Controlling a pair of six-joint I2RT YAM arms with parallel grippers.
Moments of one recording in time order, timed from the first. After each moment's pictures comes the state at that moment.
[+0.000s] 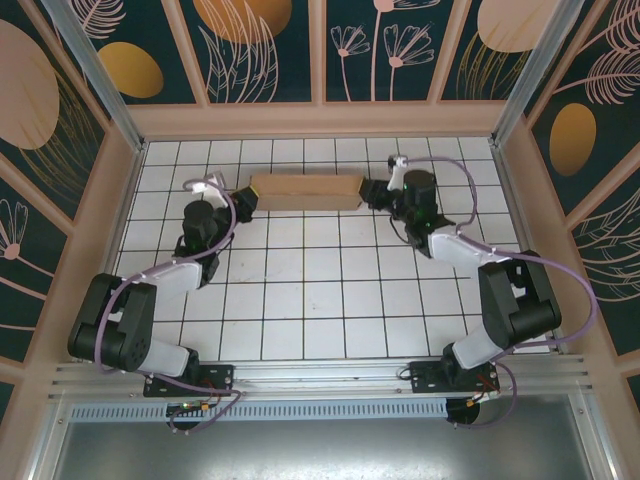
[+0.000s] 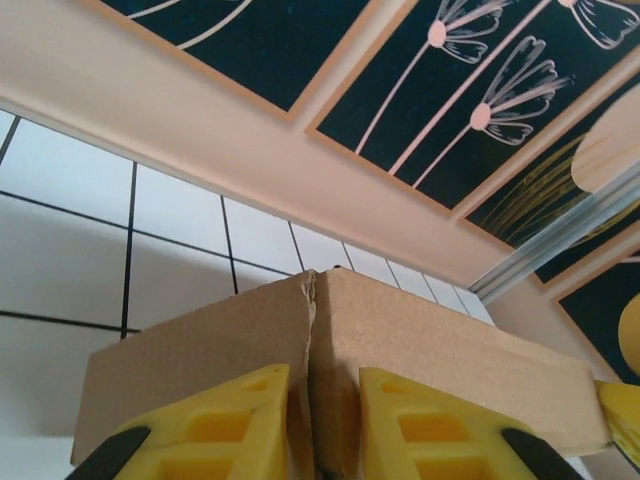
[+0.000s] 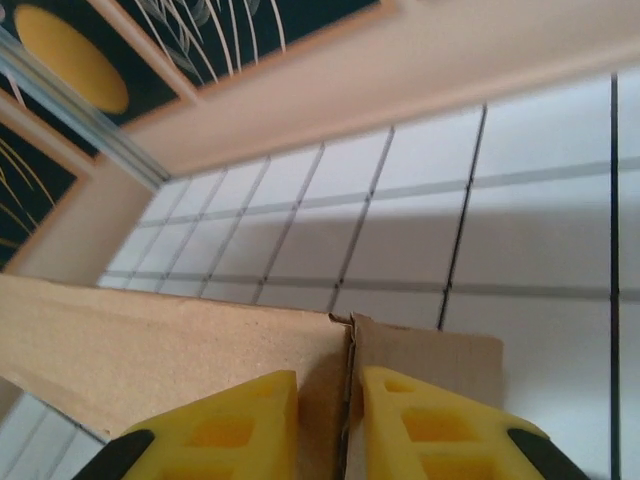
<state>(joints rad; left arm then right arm) -0.27 1.45 0.51 0.83 0.21 -0.66 0.37 1.53 0.77 0.44 -0.29 0.48</state>
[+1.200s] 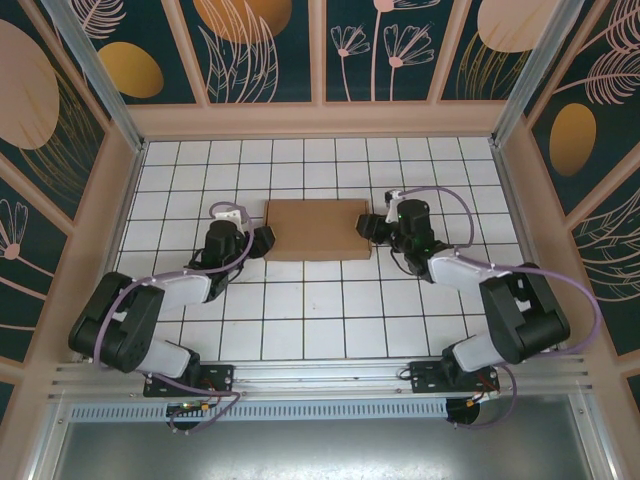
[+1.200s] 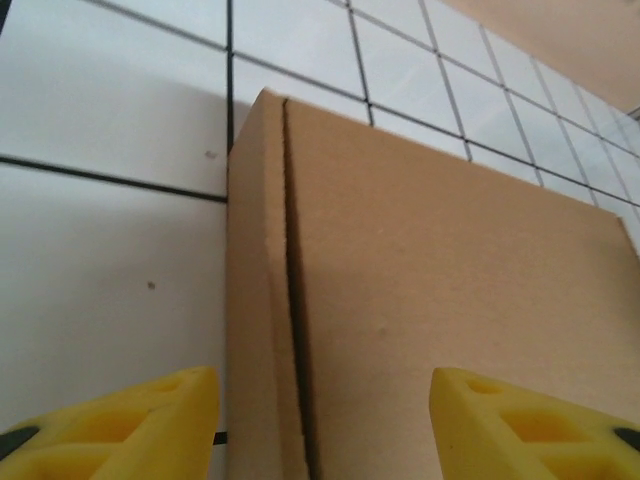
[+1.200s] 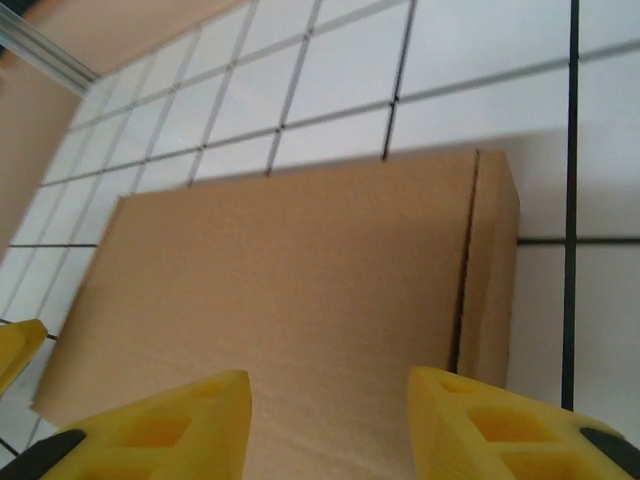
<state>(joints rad) -0.38 1.48 0.46 0.49 0.10 -0.62 0.42 1.48 0.64 0.30 -0.23 0.53</state>
